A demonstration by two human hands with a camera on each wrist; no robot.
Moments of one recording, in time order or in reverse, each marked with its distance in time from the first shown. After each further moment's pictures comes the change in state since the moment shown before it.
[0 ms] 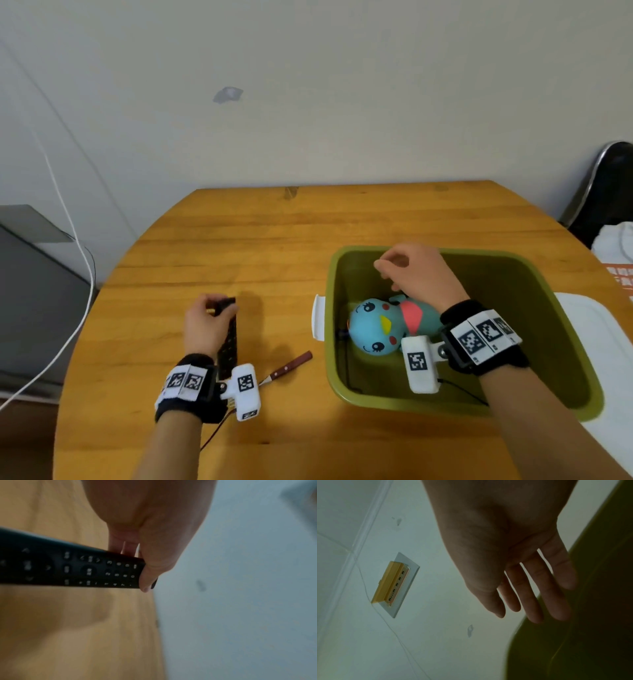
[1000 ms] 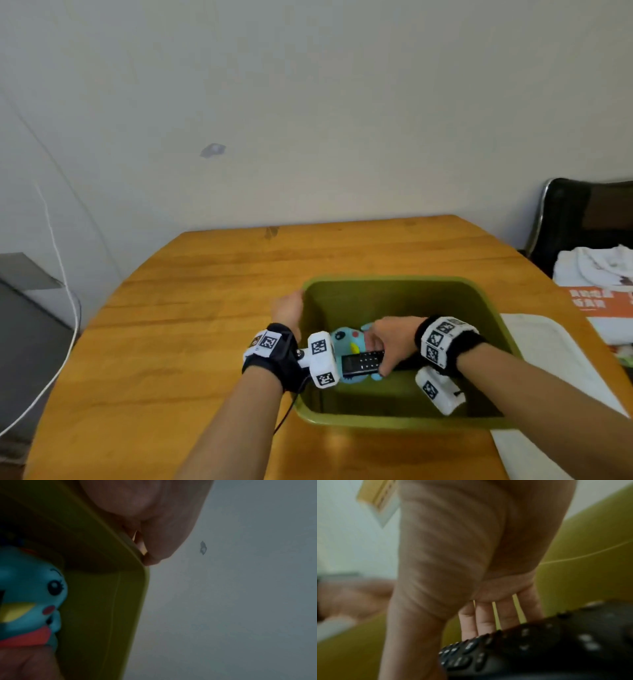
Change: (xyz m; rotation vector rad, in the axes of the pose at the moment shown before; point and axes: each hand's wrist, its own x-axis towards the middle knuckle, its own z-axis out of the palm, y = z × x) left_hand -0.073 0.157 0.132 -0.509 -0.358 -0.499; right_hand 0.001 0.071 -0.001 -0.598 -0.769 -0.148
